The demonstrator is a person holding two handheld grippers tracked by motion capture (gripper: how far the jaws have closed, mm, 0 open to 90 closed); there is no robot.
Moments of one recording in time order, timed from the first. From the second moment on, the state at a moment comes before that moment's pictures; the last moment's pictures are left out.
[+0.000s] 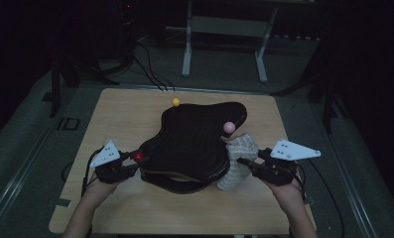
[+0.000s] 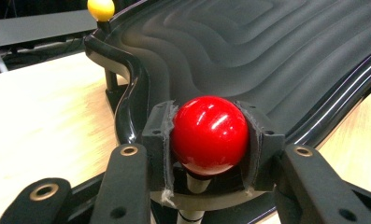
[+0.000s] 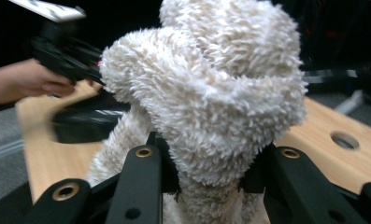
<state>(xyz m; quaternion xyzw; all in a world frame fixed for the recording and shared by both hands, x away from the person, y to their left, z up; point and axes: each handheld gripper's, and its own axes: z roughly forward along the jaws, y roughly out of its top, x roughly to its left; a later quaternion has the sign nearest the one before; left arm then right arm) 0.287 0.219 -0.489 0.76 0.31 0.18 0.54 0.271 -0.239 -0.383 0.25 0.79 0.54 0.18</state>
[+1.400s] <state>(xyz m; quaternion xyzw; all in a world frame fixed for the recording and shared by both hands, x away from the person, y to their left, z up) 0.287 0.220 -0.489 0.76 0.31 0.18 0.54 0.279 -0.238 -0.371 0.23 0.79 0.54 0.18</state>
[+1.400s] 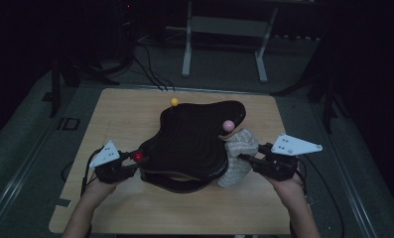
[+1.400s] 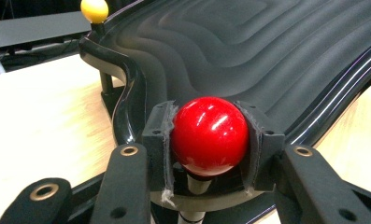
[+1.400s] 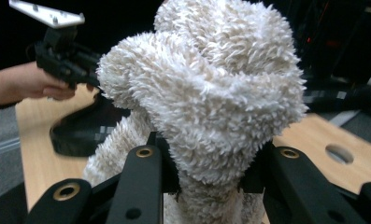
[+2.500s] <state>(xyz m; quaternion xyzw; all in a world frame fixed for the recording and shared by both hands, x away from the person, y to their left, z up) 0.286 0.220 -0.489 0.76 0.31 0.18 0.54 0.282 -0.248 -0.366 0.24 0.78 0.56 0.17</state>
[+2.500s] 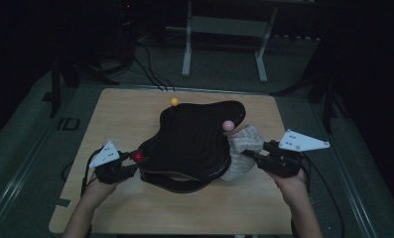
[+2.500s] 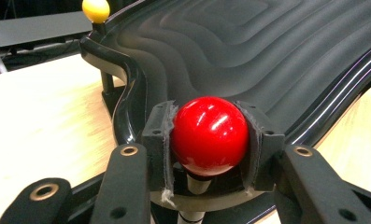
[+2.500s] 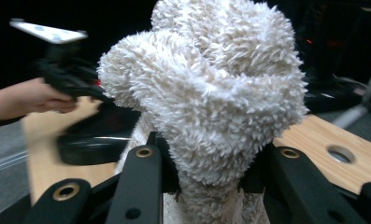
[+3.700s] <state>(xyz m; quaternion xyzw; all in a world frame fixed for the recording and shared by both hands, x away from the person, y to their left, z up) 0.284 0.219 -0.490 0.76 0.31 0.18 0.55 0.210 -0.216 -0.363 0.18 0.80 0.52 0.23</state>
